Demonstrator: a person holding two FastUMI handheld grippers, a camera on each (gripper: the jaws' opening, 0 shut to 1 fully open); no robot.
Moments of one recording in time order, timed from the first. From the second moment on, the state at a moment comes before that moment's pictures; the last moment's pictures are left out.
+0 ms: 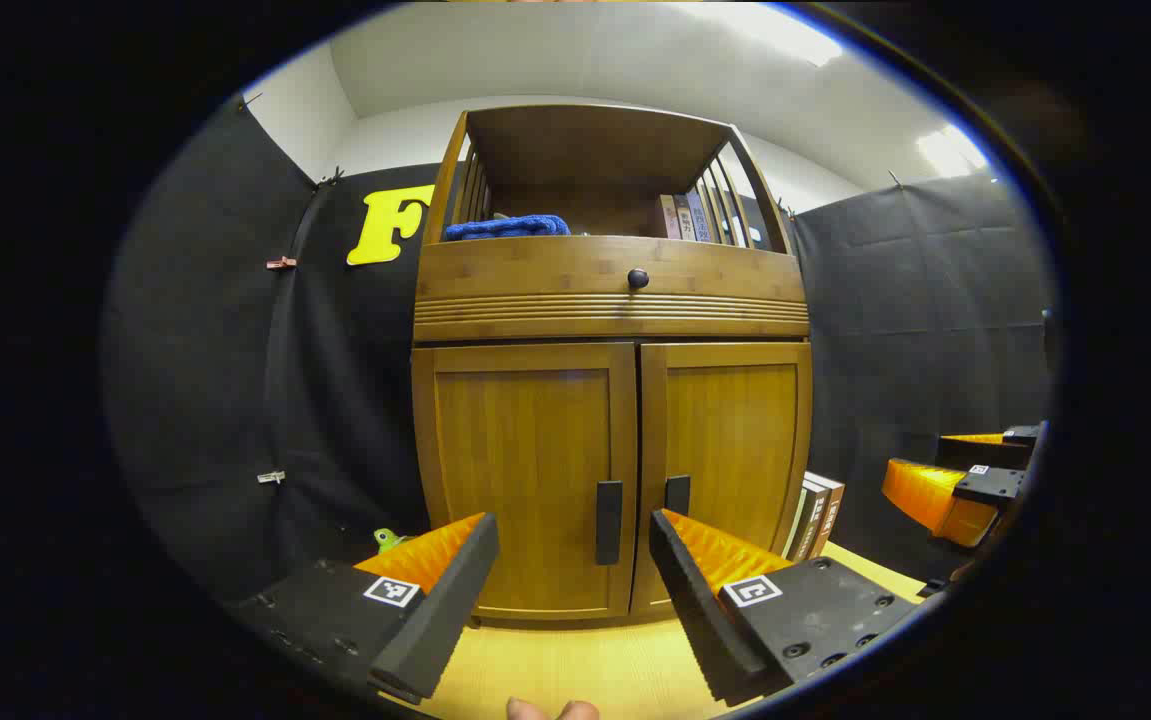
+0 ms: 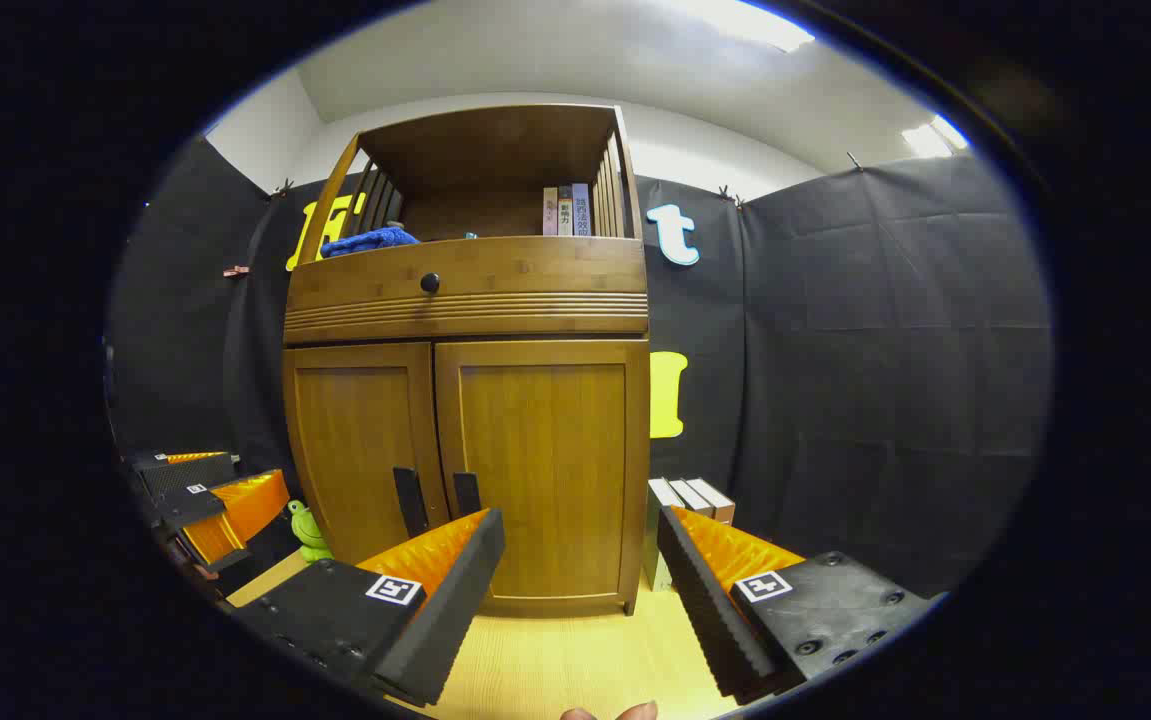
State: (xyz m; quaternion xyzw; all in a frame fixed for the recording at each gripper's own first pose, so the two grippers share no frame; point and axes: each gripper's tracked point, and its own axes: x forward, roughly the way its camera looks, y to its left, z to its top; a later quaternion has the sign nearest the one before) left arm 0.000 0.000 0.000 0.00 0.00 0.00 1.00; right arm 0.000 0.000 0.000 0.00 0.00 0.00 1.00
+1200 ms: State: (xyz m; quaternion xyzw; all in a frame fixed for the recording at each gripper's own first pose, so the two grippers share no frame) left arm -0.003 -0.003 -0.003 0.01 -0.01 -0.01 1.00; right arm 0.004 0.011 -0.005 0.00 0.01 0.01 1.00
